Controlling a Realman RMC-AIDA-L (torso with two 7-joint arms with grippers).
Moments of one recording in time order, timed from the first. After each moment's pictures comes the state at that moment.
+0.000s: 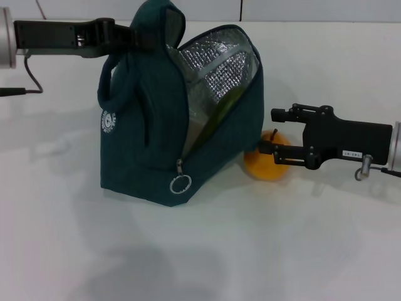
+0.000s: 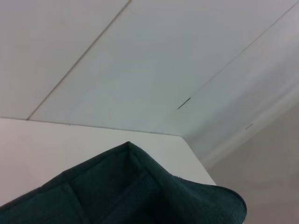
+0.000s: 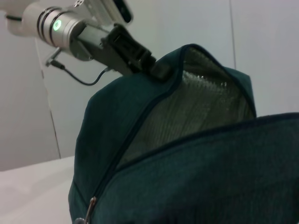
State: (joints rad) left arm -0.59 -2.01 0.71 1.01 1.96 1.65 -2.40; right arm 0.62 2.03 -1.14 -0.41 -1.51 -1.33 1.06
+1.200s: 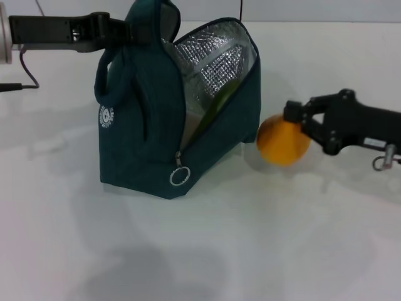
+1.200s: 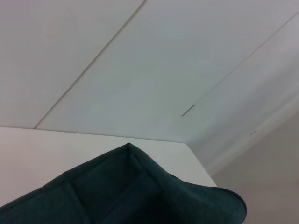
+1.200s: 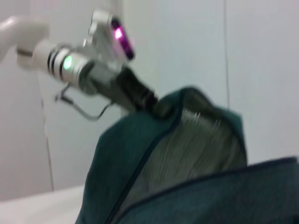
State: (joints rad) left arm -0.59 -2.00 0.70 1.00 1.96 1.64 -2.39; right arm 0.55 2.00 -1.17 -0.47 -1.37 -1.41 1.04
